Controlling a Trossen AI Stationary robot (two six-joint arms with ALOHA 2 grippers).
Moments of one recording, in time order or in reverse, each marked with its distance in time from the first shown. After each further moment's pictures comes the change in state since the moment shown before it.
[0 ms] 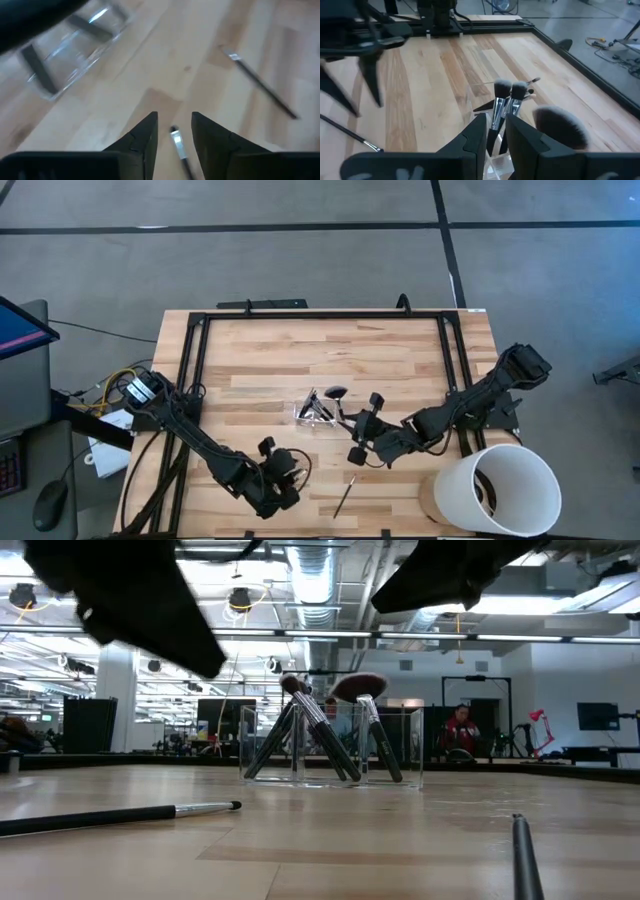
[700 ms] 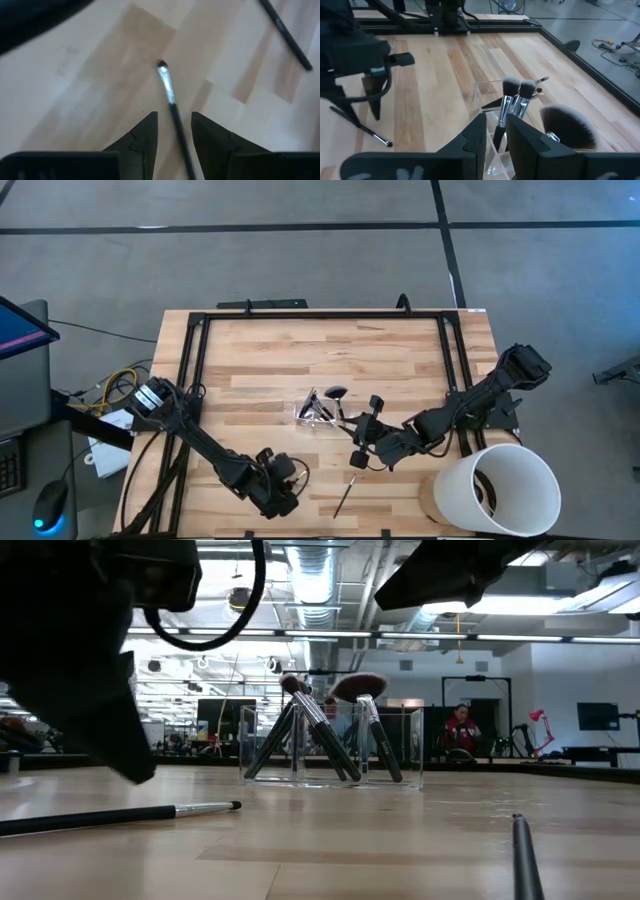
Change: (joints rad) left arm 0.004 0.079 -0.038 0.055 0.252 -0.166; right arm 0.023 0.000 0.000 -0.003 -0.015 -0.014
